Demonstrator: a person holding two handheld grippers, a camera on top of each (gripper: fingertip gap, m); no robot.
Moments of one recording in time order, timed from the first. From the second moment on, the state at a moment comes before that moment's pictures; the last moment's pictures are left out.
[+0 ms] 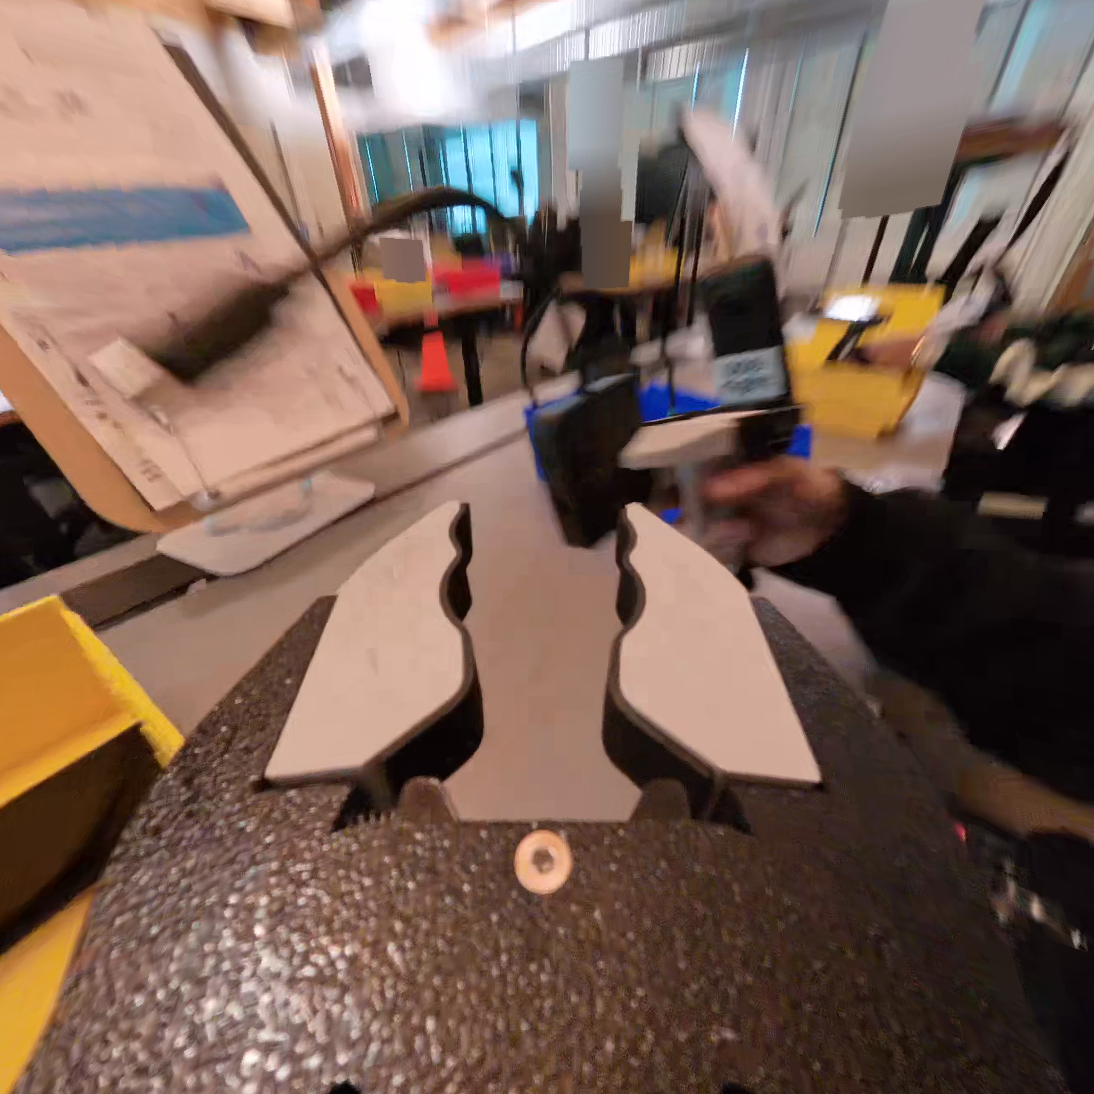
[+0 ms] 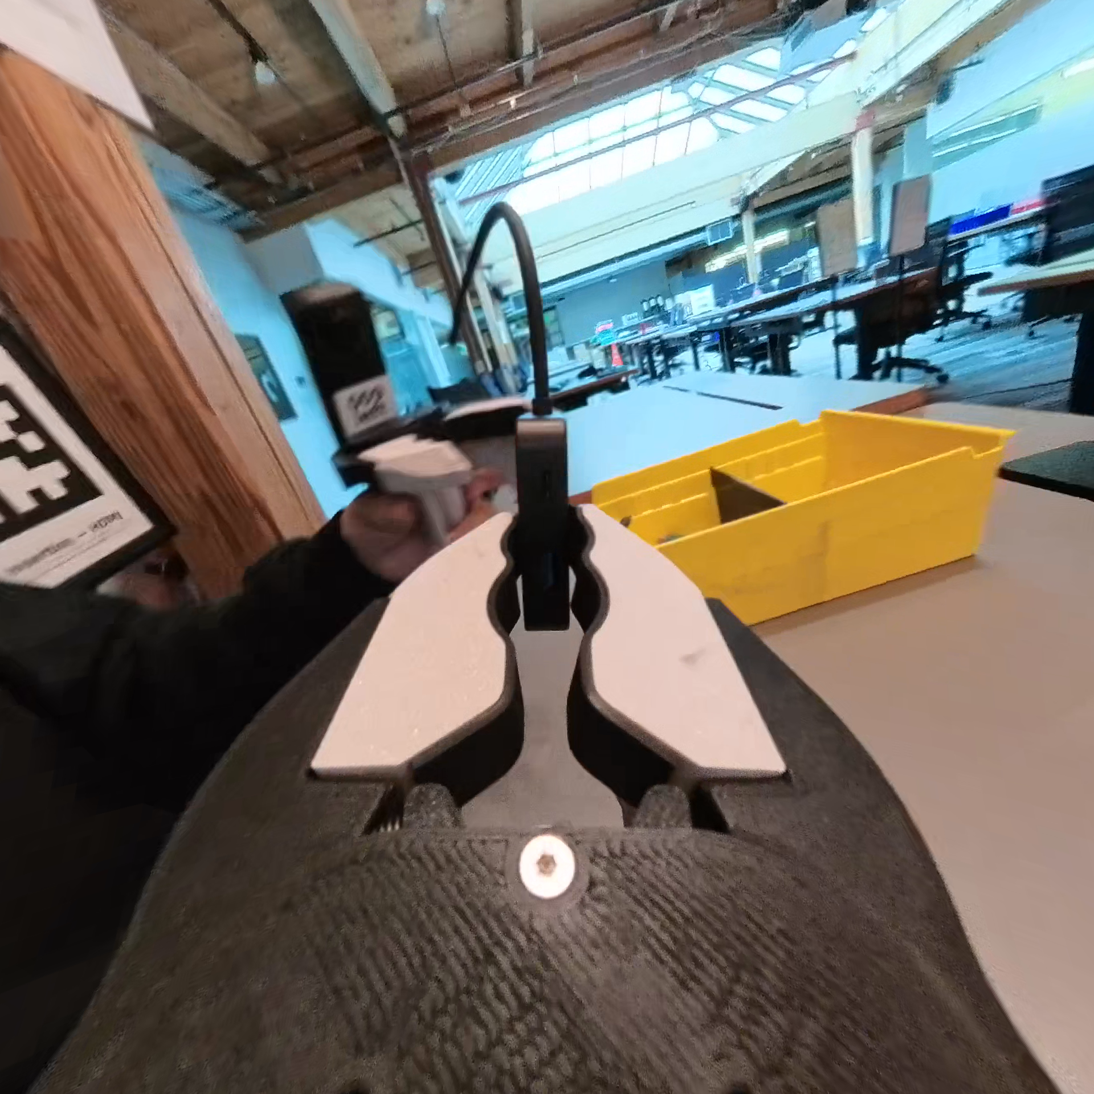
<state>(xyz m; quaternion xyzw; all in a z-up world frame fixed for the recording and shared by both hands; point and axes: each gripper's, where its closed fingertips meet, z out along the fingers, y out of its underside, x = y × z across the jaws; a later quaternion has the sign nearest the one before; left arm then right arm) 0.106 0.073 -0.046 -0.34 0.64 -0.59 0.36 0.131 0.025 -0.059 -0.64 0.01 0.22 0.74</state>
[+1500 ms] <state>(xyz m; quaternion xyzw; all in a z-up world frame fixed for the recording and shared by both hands) 0.103 0.125 -0.095 -0.52 0.56 -0.42 0.50 0.151 0.007 -0.117 -0.70 0.10 0.14 0.70</state>
